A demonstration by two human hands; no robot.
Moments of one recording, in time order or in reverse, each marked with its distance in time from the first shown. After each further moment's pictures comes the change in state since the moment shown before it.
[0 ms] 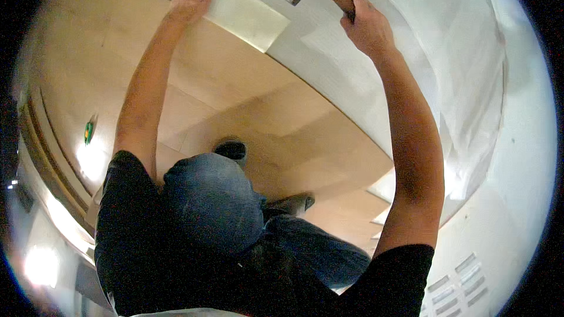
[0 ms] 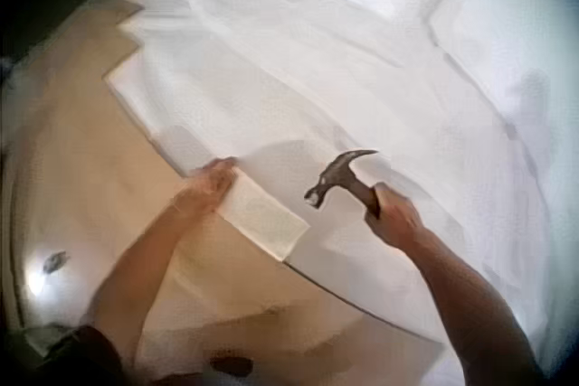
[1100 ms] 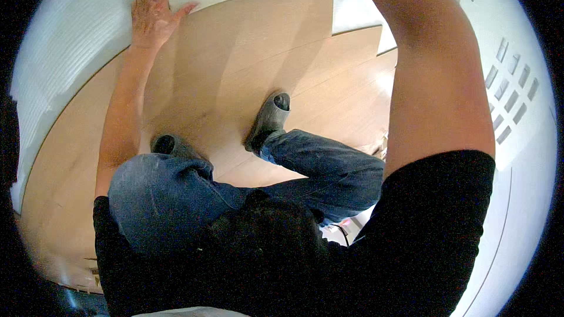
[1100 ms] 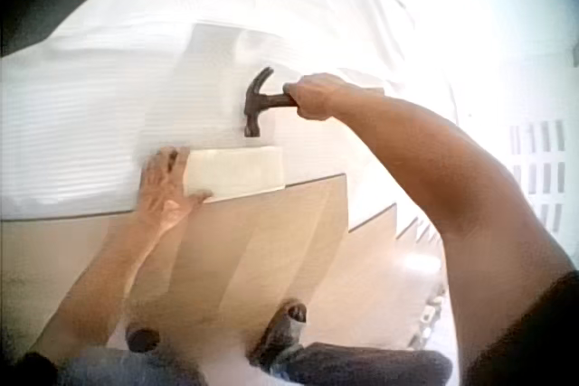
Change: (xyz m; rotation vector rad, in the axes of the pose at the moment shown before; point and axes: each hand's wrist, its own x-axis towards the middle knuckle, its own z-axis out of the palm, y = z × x) left_hand -0.139 0.192 0.202 0.013 -0.280 0.568; right_hand -0.170 0.083 0.040 -0.355 -0.768 0.455
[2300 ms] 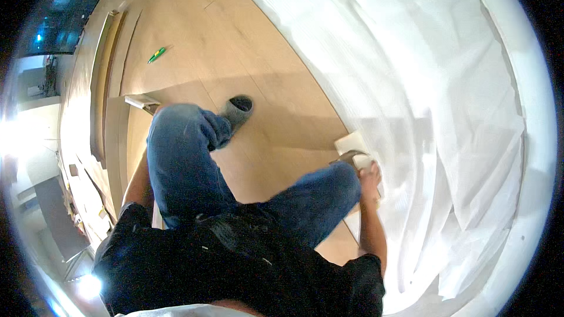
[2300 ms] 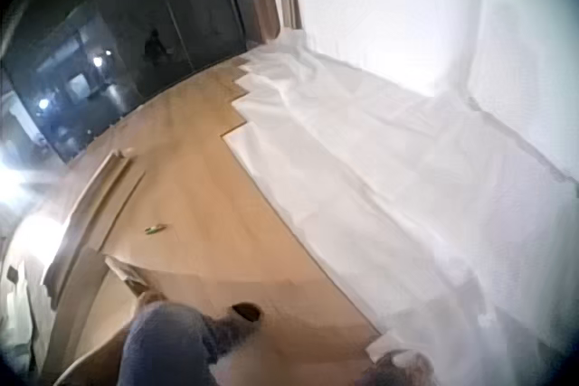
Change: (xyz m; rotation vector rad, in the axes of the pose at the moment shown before) left_hand -0.602 0.140 -0.145 -0.365 0.754 -1.351; right_hand -0.043 0.002 0.300 0.712 0.497 -0.406
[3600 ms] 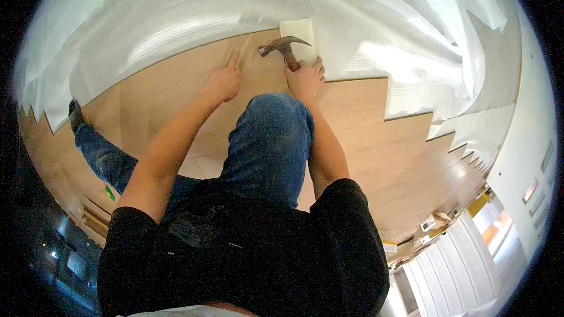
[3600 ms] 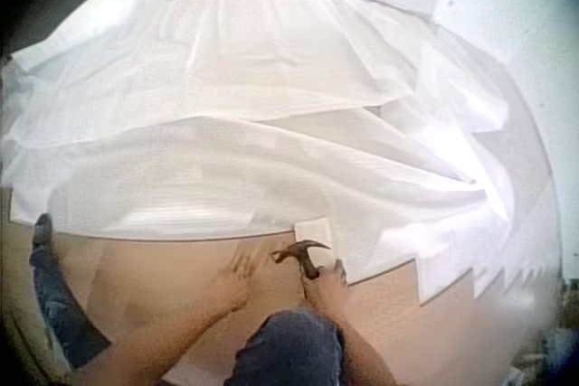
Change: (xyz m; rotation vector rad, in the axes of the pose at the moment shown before) left_hand -0.236 0.312 0.544 1.259 -1.250 1.368; right_hand -0.203 -0.009 0.055 0.279 0.328 1.106
